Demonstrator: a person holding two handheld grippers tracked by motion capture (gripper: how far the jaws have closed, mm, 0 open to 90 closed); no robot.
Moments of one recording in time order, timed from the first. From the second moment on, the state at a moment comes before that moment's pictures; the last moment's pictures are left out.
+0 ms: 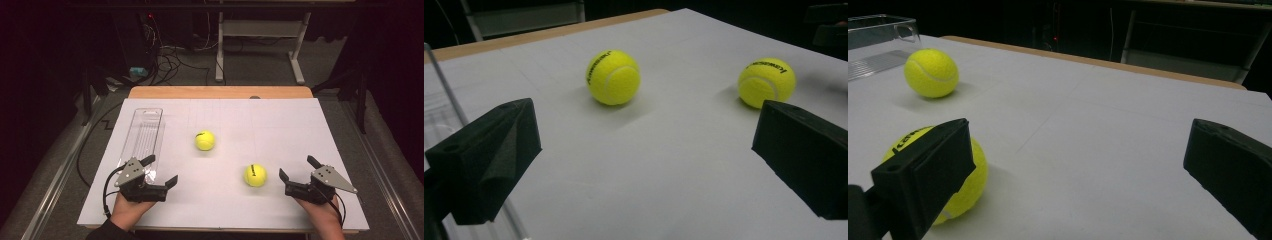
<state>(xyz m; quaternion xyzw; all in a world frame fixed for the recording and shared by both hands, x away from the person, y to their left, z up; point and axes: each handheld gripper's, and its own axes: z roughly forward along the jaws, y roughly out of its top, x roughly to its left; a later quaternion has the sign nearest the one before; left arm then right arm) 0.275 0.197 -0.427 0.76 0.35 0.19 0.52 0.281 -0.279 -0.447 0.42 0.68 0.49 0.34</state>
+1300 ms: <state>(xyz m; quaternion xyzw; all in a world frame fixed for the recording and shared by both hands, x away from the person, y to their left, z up) 0.295 0.137 -0.435 0.83 0.34 0.14 0.41 0.283 -0.278 -0.450 0.43 0.68 0.49 0.34</state>
